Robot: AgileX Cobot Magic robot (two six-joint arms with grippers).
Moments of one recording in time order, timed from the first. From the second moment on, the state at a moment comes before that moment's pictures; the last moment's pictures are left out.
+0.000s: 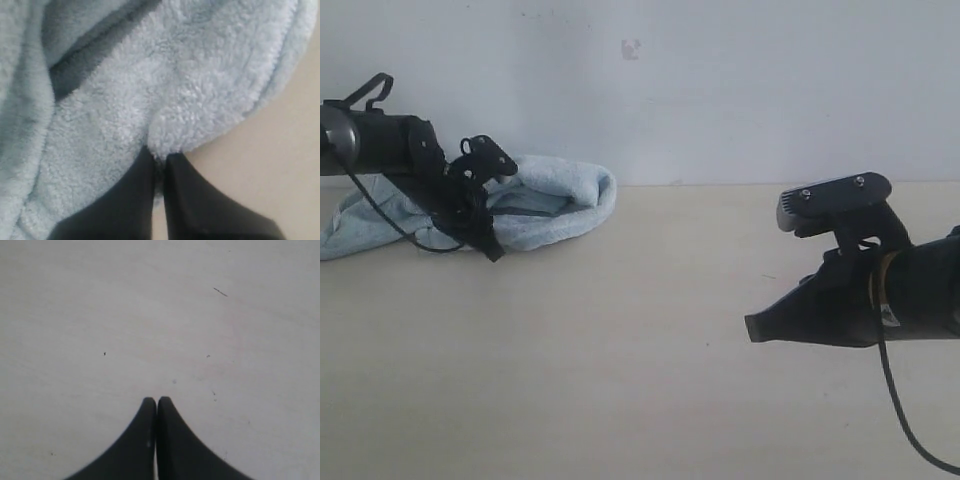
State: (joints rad) left arm -0.12 2.35 -1.78 -0.07 0.59 0.75; right arm 0.47 1.46 -0.67 -0.75 0.16 0.85
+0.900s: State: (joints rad) left arm -0.12 1.33 -1.59 -0.09 1.05 0.44; right arm 0.87 1.16 -0.67 0.00 0.38 0.00
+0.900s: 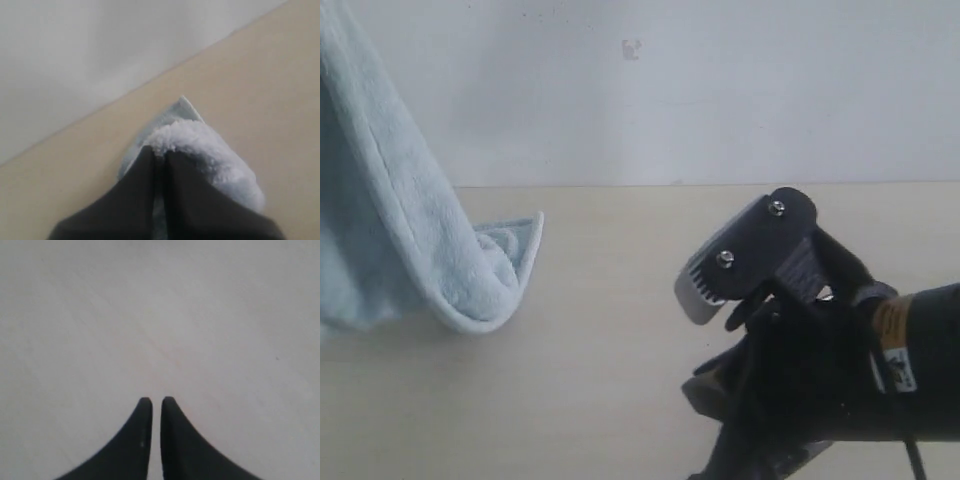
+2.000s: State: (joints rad) left arm -0.12 1.39 -0.95 0.18 0.99 0.09; right arm 0.61 2.28 -2.02 0.43 0.60 -0.20
